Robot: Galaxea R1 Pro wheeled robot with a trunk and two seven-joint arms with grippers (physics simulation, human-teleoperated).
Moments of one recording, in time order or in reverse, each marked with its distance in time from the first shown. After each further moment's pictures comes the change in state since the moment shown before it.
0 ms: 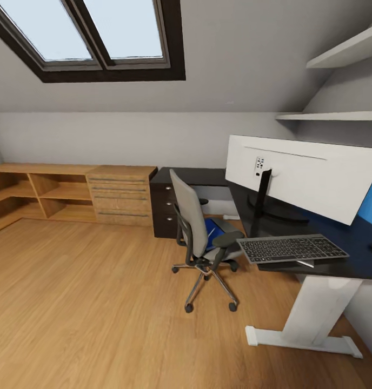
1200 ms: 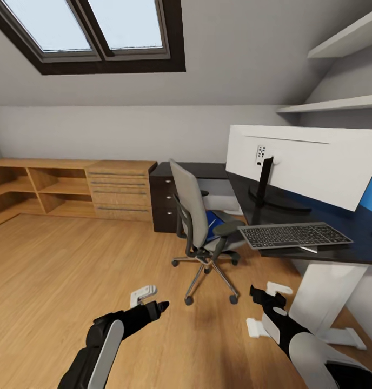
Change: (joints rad) left arm -0.198 -0.068 -0.045 -1.031 0.174 1.150 -0.057; right arm -0.737 -0.052 -0.114 0.103 -0.091 0.545 -0.171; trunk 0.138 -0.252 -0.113
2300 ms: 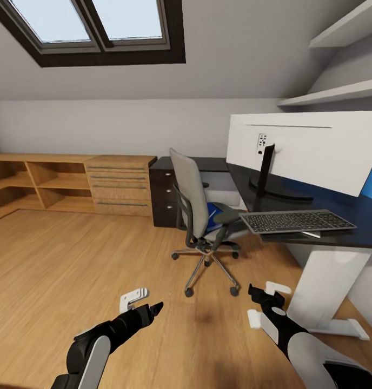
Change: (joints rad) left arm 0.135 0.009 -0.002 -0.241 0.002 0.001 0.001; right arm 0.000 0.008 -0.003 -0.001 -0.003 -0.022 0.002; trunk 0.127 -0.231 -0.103
